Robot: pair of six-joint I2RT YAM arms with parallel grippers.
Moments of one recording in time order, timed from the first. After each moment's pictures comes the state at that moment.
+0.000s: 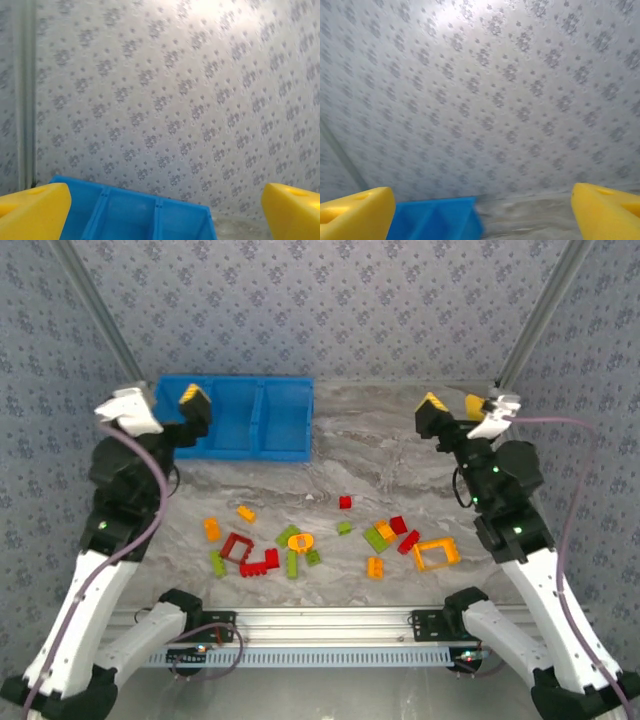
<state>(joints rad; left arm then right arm) -0.36 0.81 1.15 -0.26 -0.34 -0.27 0.36 0.80 1.04 -0.13 0.13 0.36</state>
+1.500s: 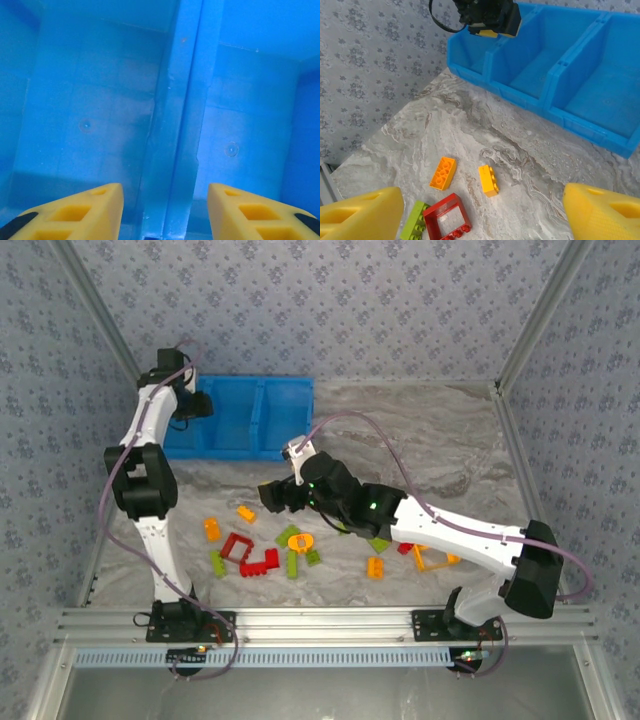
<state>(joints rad) 0.05 2.17 2.03 -0.91 0.05 -0.10 1.09 1.44 1.24 -0.23 0.21 0.40</state>
